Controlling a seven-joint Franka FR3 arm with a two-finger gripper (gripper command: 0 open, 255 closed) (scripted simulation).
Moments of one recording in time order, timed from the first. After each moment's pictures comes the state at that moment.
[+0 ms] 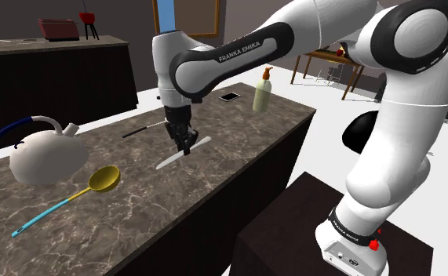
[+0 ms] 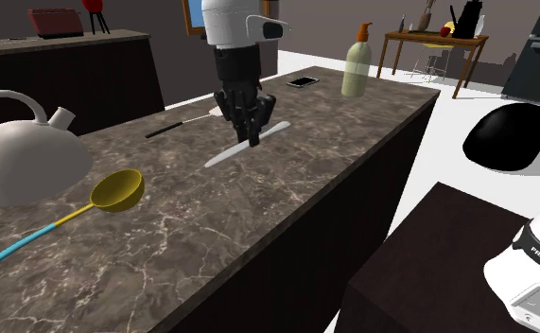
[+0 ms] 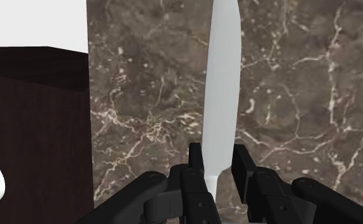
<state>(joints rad) -0.24 0.24 0.83 -1.88 -0.14 1.94 2.09</state>
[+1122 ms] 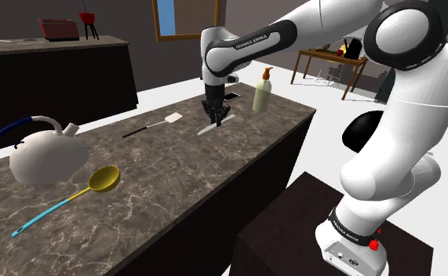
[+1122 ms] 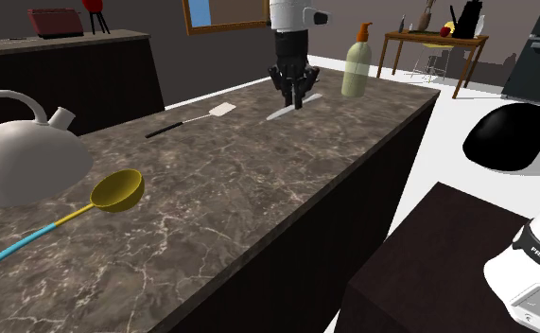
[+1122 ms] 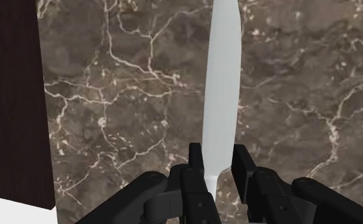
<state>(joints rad) -0.49 0.20 0.69 -1.89 -0.13 1.94 1.70</state>
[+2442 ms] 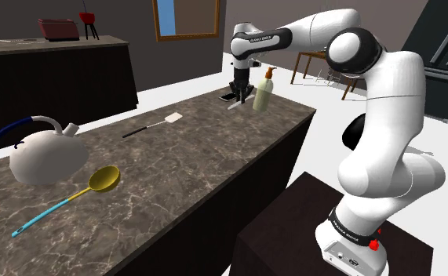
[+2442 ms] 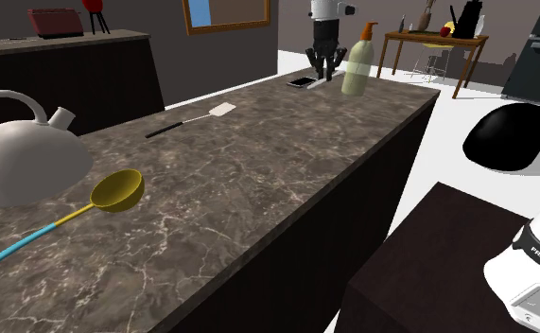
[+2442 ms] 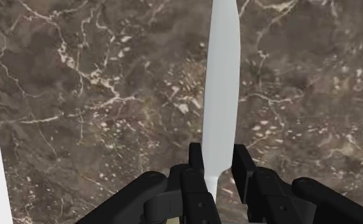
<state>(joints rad) -0.62 0.53 0.52 -1.41 -0.29 1.77 1.37</state>
